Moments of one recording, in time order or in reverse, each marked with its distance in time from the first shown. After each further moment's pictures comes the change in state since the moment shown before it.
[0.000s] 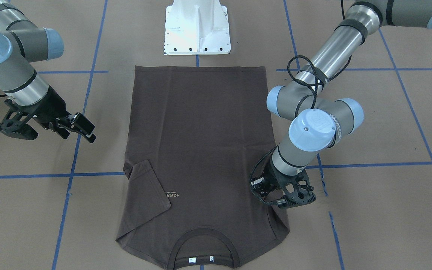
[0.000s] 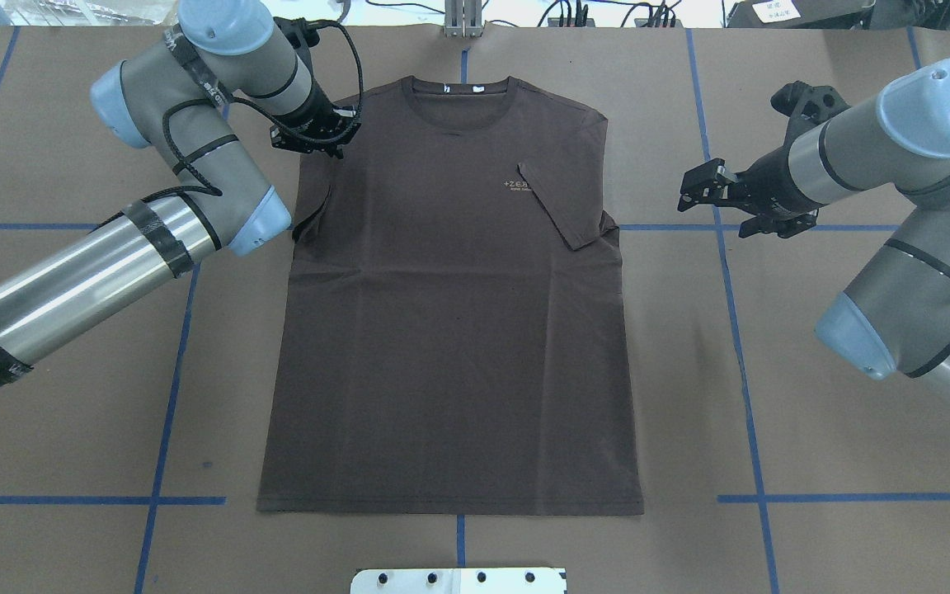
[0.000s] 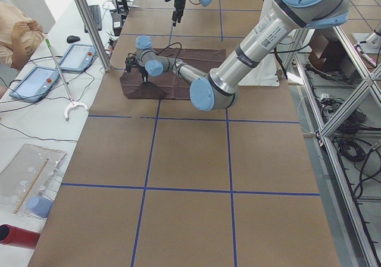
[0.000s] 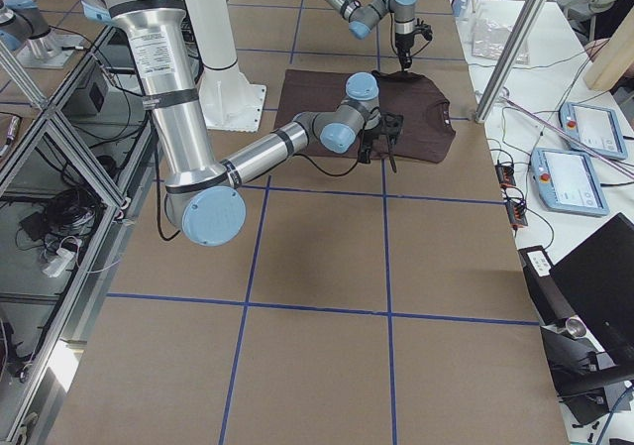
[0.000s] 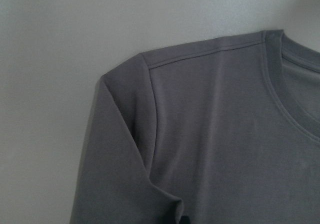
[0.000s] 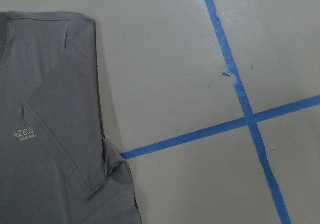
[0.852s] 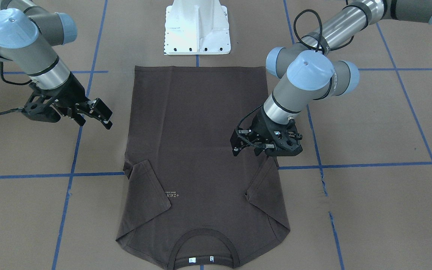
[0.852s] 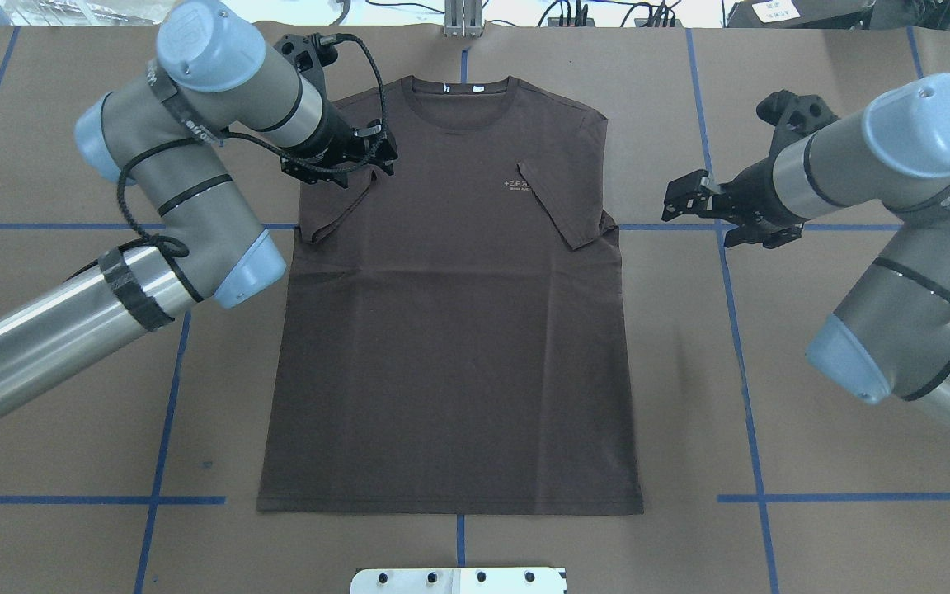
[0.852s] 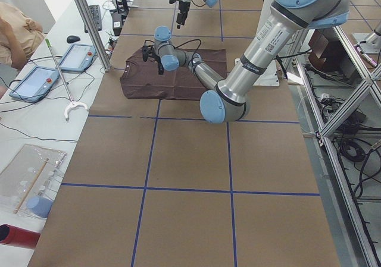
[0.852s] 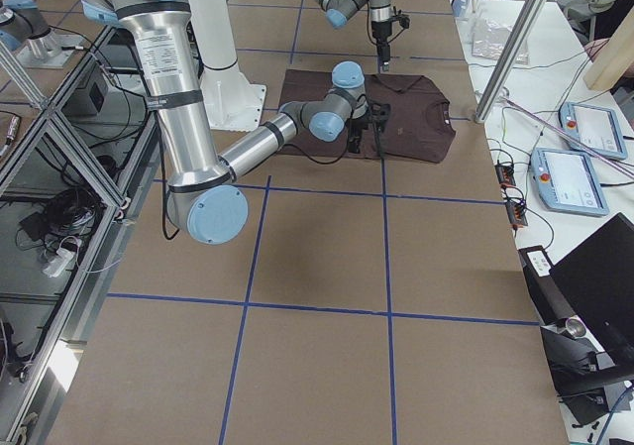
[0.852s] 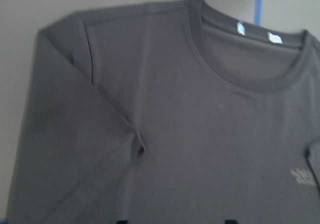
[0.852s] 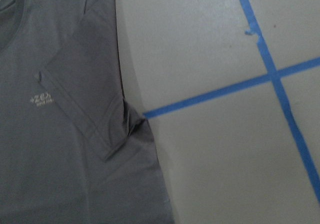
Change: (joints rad) left arm 0.074 0.212 -0.448 0.013 -0.006 -0.109; right arm -0.154 -0.013 0.136 -0.101 -0.129 0.101
